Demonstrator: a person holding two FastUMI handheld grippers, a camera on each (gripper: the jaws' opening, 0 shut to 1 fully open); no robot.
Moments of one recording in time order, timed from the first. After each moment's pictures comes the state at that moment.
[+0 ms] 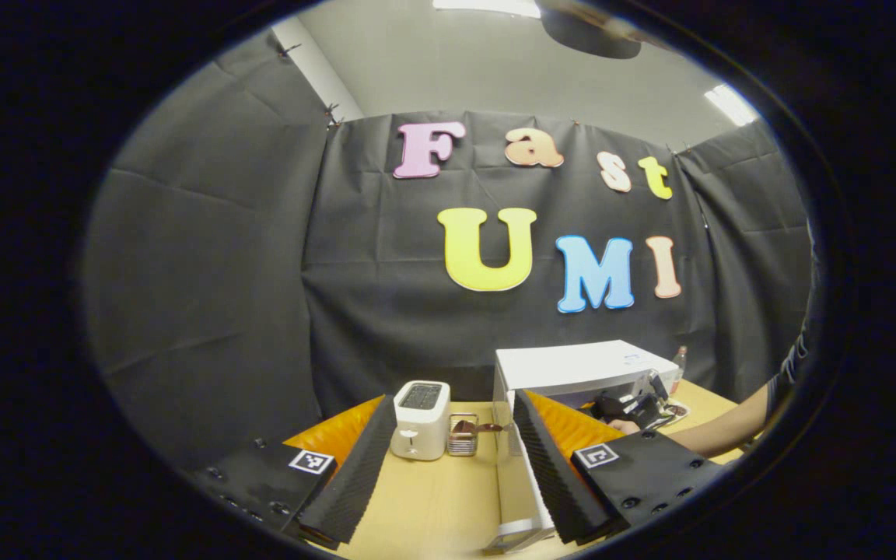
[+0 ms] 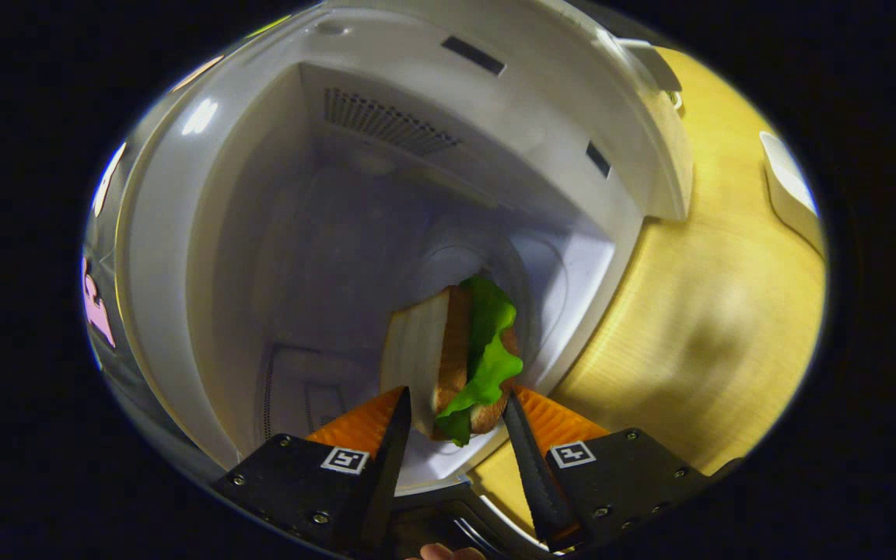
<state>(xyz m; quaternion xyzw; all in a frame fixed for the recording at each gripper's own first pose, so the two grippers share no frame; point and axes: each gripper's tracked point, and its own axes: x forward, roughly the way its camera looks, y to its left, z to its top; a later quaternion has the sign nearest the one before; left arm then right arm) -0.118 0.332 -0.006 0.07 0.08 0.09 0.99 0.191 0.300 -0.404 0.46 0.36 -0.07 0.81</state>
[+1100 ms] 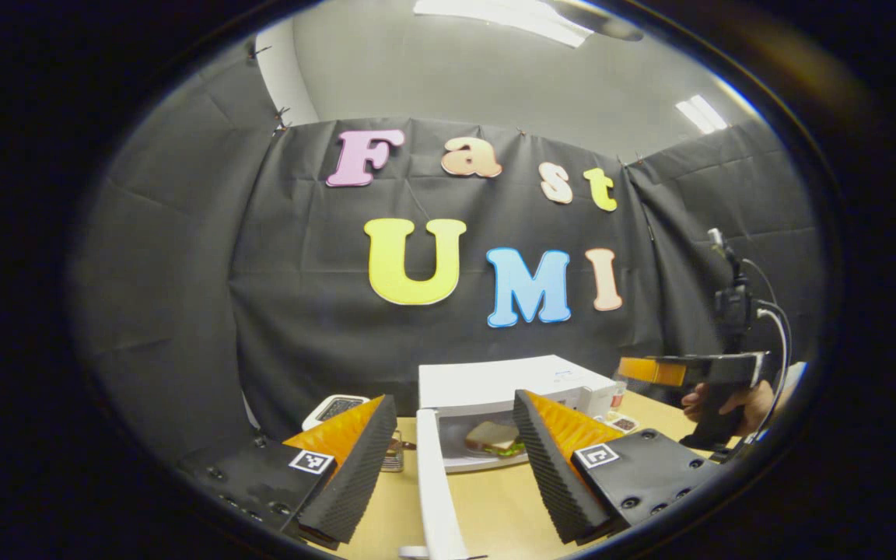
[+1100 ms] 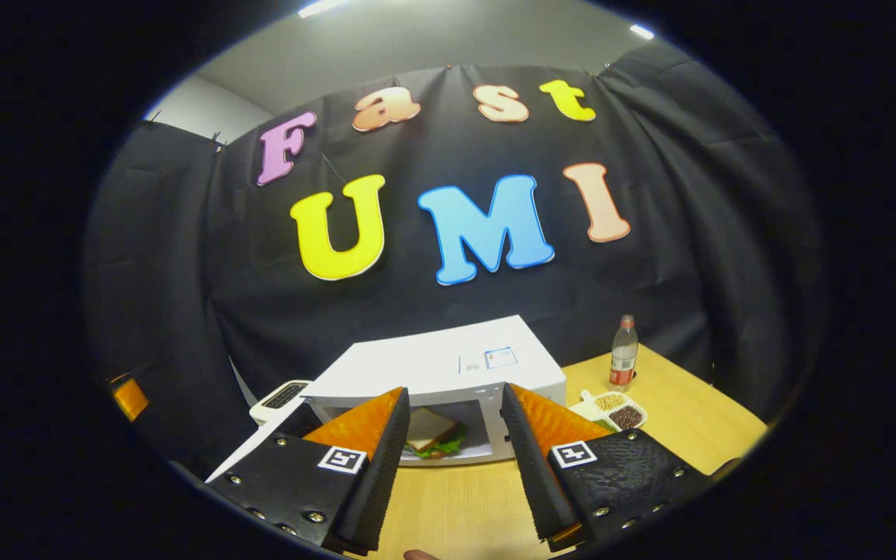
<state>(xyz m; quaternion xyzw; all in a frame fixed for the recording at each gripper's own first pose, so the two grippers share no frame) -0.077 0.216 -0.021 0.06 0.06 -0.01 1.00 0.051 0.173 -0.105 0.04 0.09 0.09 0.99</state>
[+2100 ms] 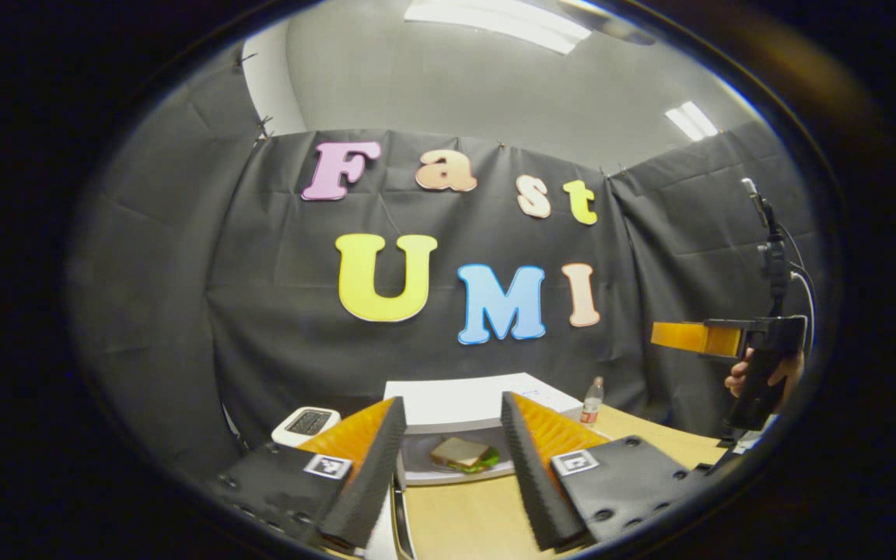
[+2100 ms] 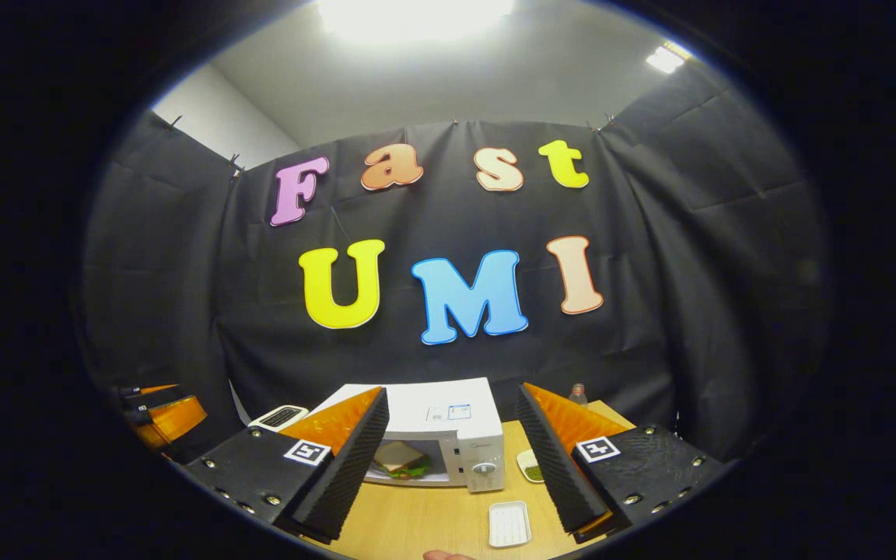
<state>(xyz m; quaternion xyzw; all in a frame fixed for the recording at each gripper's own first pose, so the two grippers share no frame) -0.071 0.157 0.000 0.05 0.05 -0.04 1.00 -0.002 0.106 -0.020 0.03 0.03 0.07 1.00</state>
